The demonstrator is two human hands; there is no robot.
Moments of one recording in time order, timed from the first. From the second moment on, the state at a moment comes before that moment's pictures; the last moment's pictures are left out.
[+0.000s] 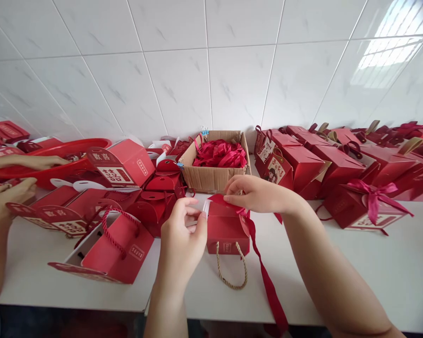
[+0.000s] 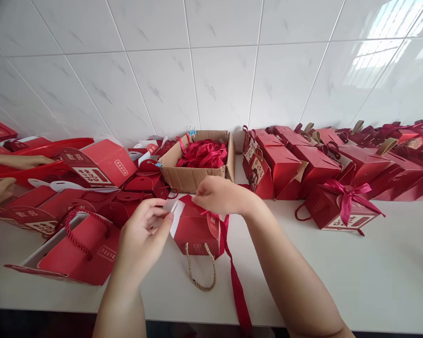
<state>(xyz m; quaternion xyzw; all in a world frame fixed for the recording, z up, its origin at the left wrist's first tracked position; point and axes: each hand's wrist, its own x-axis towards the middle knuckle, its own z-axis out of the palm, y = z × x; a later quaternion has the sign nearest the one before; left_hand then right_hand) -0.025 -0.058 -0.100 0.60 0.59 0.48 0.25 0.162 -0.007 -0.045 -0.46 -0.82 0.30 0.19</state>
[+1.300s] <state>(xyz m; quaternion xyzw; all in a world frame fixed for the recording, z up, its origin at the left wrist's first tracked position) -0.034 -0.038 -0.109 0.64 0.54 0.46 0.30 0.141 0.000 -0.060 -0.43 -0.85 0.25 0.16</state>
